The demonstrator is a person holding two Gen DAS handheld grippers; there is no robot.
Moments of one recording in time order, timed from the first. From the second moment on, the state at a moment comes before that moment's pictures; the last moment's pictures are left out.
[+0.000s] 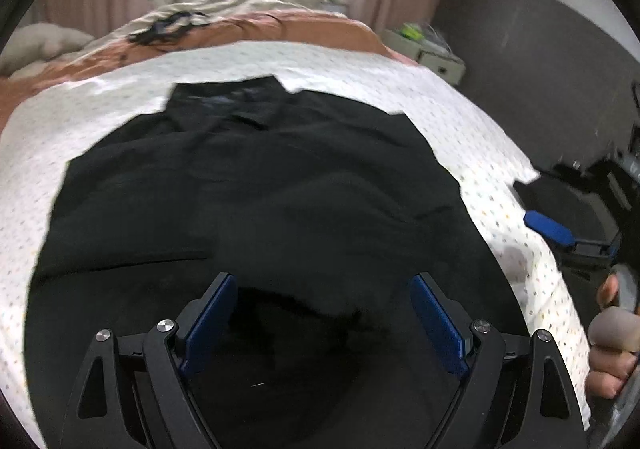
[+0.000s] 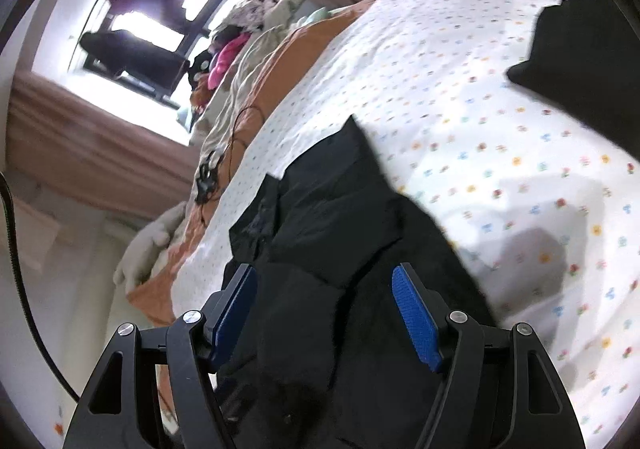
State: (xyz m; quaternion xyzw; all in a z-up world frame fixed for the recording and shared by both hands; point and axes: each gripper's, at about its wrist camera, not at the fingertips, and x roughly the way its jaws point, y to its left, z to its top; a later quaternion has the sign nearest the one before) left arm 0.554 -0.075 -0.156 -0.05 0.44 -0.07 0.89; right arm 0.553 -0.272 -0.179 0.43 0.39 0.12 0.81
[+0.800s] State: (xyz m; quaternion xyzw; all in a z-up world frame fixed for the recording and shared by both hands) left arm 0.593 -0.094 -0.151 -0.03 0.45 -0.06 0.89; right arm 0.558 -0.299 -0.196 0.46 0.39 0.11 0.79
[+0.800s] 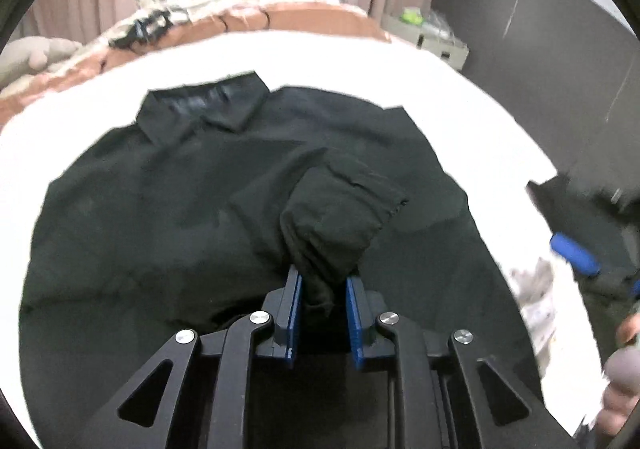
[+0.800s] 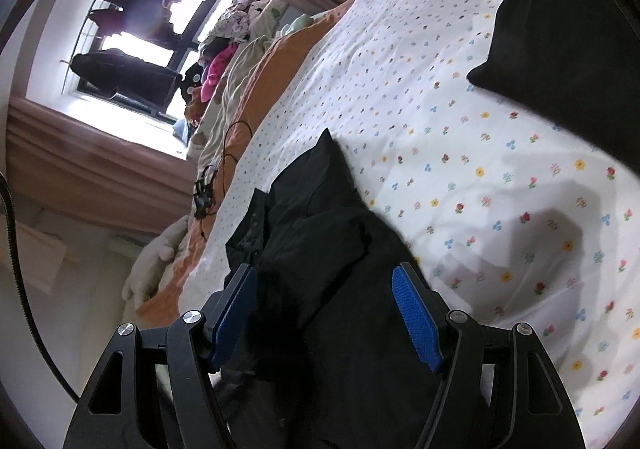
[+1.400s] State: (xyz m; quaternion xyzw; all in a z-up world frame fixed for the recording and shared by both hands) left arm 0.606 0.003 -0.085 -0.04 0.39 -0.02 0.92; right arm 0.573 -0.252 -0.200 0.45 0.40 0.13 0.79
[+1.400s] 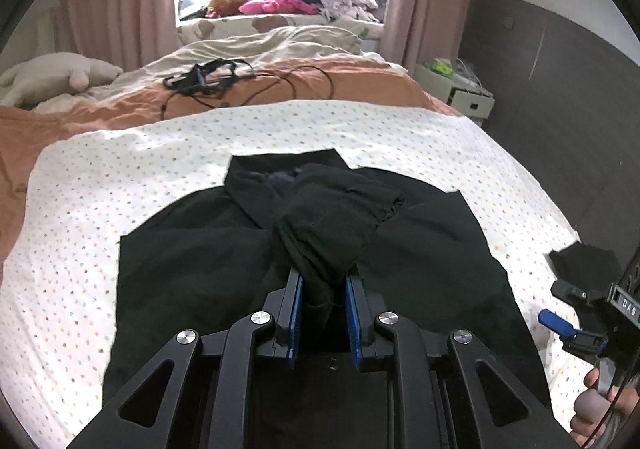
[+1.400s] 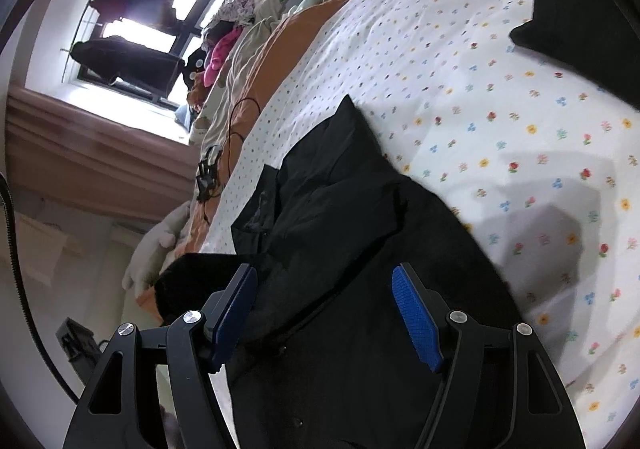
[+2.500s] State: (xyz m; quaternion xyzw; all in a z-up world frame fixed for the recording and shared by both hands) left arm 0.624 0.105 -0.150 -0.10 0.43 0.05 0.90; right arm 0.620 -0.240 -0.201 0.39 0.35 0.12 0.84
